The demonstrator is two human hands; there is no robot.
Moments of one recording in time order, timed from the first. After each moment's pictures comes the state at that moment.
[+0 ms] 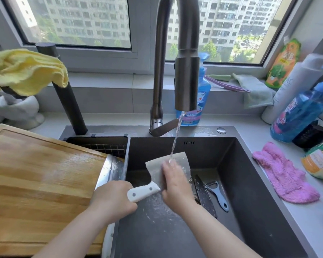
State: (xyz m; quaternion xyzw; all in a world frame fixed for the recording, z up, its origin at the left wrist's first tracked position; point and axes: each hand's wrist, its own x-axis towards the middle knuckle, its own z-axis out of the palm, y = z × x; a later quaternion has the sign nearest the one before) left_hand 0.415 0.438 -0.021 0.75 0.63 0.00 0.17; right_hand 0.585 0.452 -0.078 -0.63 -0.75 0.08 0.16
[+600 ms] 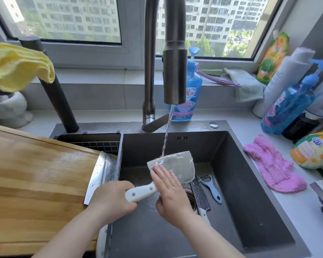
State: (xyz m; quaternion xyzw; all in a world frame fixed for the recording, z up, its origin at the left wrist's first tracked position) left_hand 0.420 0.435 -0.040 0.78 0.59 0.07 0.20; right_hand 0.590 0.418 -0.096 -0.57 -0.80 0.06 0.19
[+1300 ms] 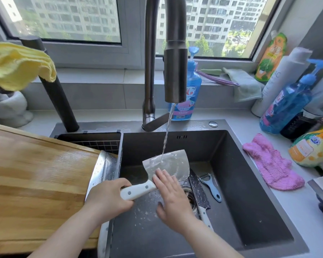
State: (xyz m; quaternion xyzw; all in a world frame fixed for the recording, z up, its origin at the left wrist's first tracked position) left_hand 0.411 0.430 -0.039 0.76 0.60 0.10 0.22; right_hand 0.589 0.402 -0.101 -0.60 -0.79 0.05 0.16
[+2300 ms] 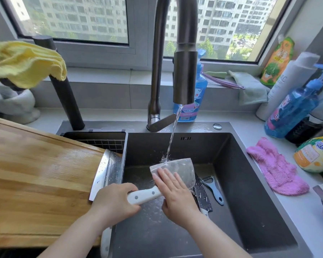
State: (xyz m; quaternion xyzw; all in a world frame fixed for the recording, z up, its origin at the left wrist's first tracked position) left_hand 0.411 0.421 -0.040 0.78 0.58 0.11 0.23; right_hand 0.595 0.414 -0.094 -0.60 -0.79 0.07 0.09
